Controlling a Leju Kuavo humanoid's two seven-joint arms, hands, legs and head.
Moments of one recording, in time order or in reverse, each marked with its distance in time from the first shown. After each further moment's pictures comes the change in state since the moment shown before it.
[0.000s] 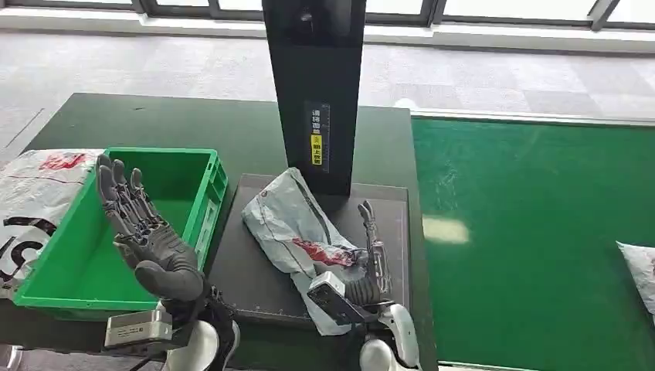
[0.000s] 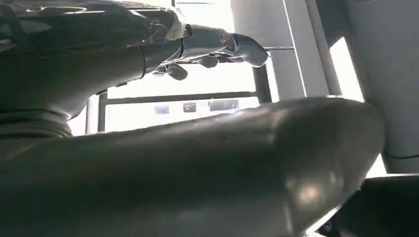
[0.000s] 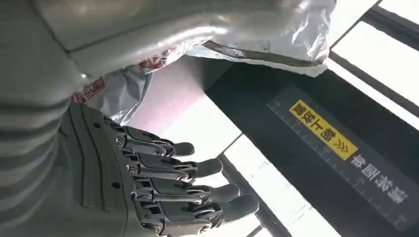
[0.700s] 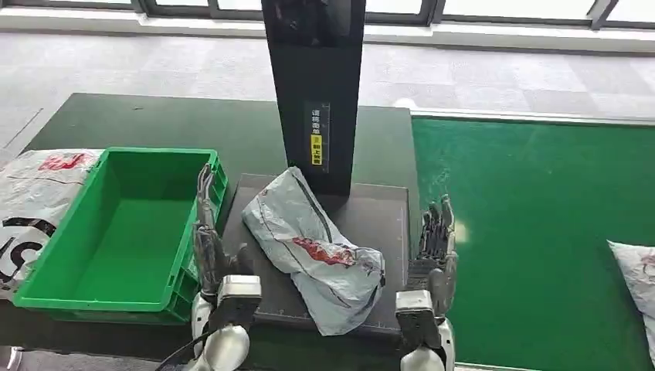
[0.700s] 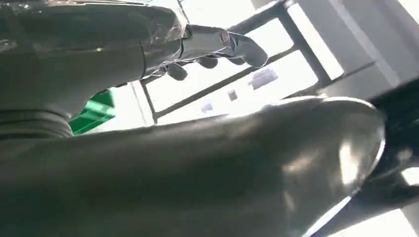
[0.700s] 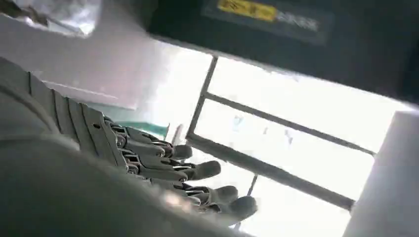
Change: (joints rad) left arm -0.026 0.006 0.017 0.296 -0.348 -0.031 0.239; right arm 0.159 -0.049 -0.095 -0.392 -0.434 -0.010 -0.282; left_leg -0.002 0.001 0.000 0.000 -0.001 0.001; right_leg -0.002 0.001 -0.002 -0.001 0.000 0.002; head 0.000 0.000
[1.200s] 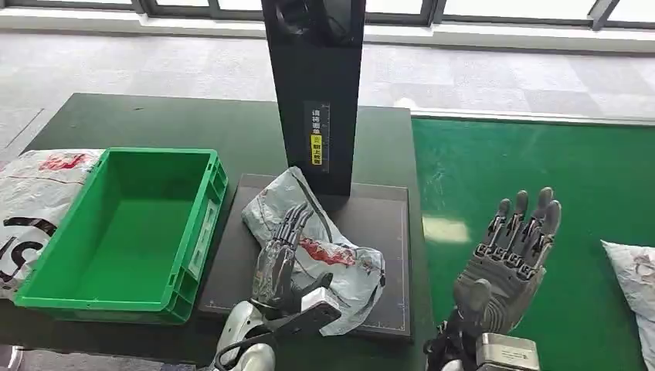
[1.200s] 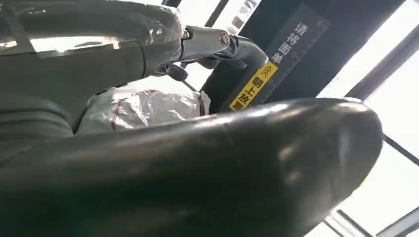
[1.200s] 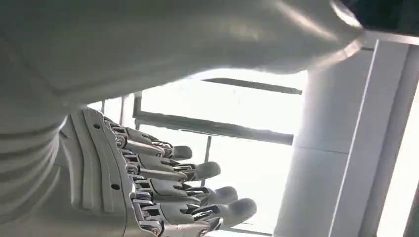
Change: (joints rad) left arm -0.019 0.019 -0.095 0.196 -0.299 -0.178 0.194; right arm 0.062 -0.016 -0.006 -0.340 -0.055 0.000 -0.011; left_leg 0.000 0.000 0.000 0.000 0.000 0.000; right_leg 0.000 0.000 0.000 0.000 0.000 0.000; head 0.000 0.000
